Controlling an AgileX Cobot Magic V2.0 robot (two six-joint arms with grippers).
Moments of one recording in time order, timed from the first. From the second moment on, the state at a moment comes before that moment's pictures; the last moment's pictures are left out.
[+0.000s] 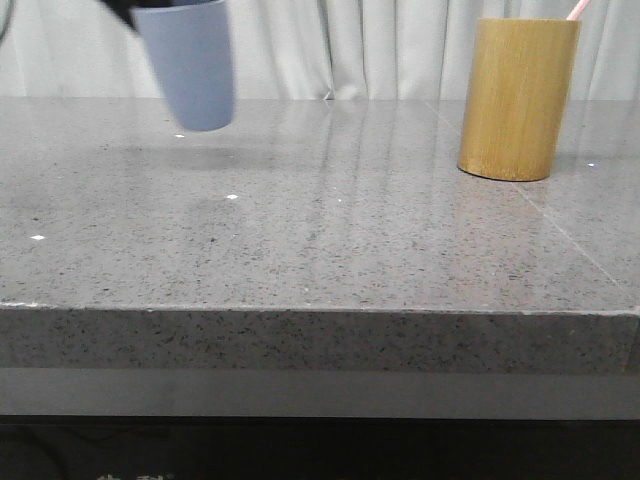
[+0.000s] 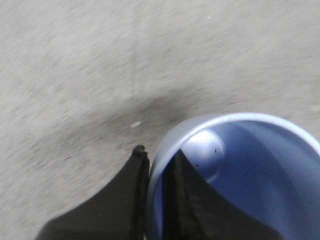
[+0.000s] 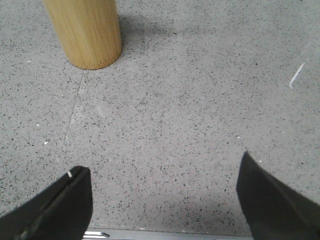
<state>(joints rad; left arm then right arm) -0.35 2.00 -2.14 -0.07 1.23 0.07 -0.02 0.65 -0.71 0.03 0.73 0.02</state>
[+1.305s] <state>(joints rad) -0.56 2.19 -2.33 -0.04 1.26 0.07 -0.02 0.65 -0.71 0.03 0.74 0.02</state>
